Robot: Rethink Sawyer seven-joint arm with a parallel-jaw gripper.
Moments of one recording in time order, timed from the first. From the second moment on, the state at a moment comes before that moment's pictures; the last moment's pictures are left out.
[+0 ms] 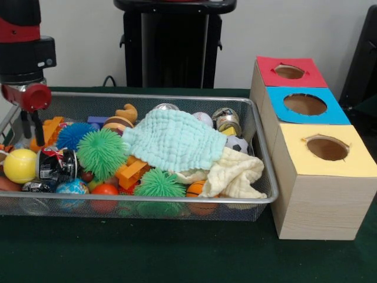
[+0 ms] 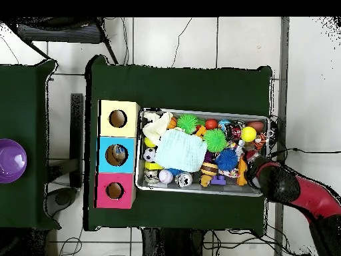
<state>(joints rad) -1.08 -0.52 0.41 1.69 -0.55 0.34 2.17</state>
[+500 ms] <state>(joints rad) -1.08 -0.51 0.41 1.63 -0.59 0.34 2.17</state>
